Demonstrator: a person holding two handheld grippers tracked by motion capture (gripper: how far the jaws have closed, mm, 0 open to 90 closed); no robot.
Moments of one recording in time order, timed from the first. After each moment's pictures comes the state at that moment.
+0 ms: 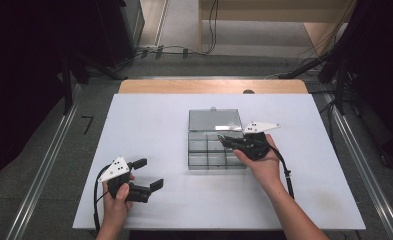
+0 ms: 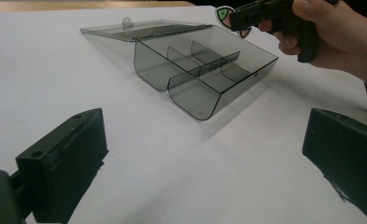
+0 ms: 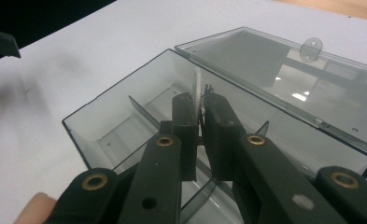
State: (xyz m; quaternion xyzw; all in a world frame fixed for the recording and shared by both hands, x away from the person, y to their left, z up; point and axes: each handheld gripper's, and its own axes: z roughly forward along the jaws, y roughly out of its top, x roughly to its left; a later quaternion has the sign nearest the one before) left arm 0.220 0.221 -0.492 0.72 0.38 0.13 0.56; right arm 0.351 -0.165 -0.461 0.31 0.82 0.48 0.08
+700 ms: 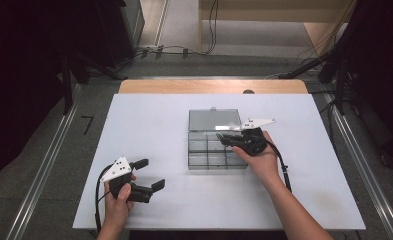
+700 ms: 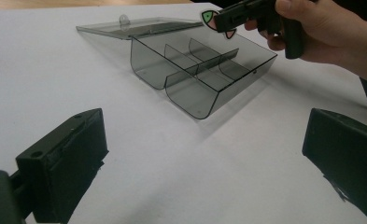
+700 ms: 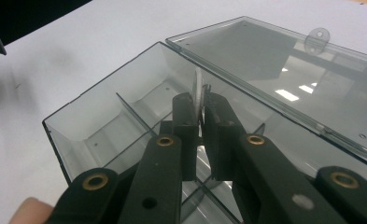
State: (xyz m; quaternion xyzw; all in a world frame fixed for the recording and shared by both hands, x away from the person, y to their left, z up) left arm 0.220 0.217 -0.493 0.73 0.37 0.13 0.56; right arm 0.370 -0.160 -0.468 0.31 0.83 0.46 0.06
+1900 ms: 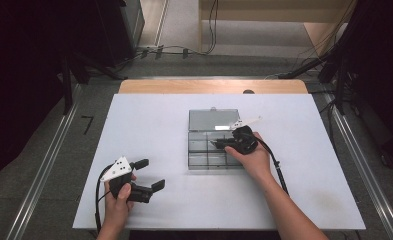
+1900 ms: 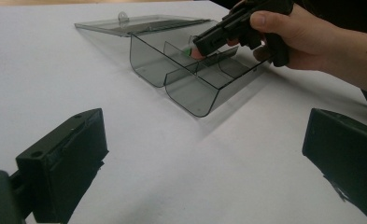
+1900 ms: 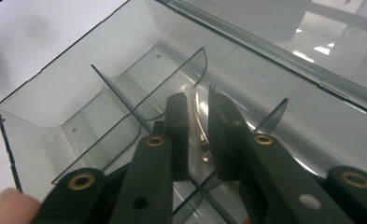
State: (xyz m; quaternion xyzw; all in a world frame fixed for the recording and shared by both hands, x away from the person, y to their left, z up) left arm 0.221 0.217 -0.494 0.73 0.37 0.12 0.56; right arm 0.389 -0.143 -0.492 0.33 0.85 0.41 0.01
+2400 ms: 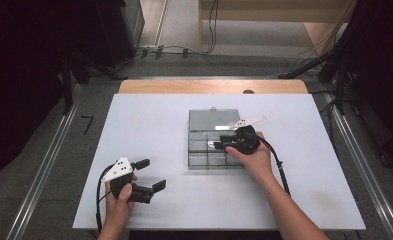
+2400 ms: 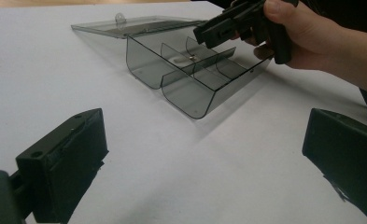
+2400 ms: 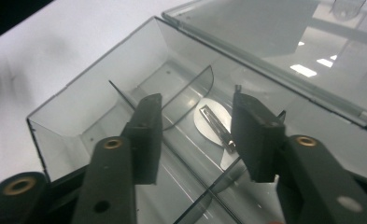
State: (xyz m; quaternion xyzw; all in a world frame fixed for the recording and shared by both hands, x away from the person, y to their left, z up) left arm 0.221 0.214 -0.493 0.73 0.37 0.12 0.56; right arm 0.383 -0.148 -0.482 0.33 0.84 0.43 0.01
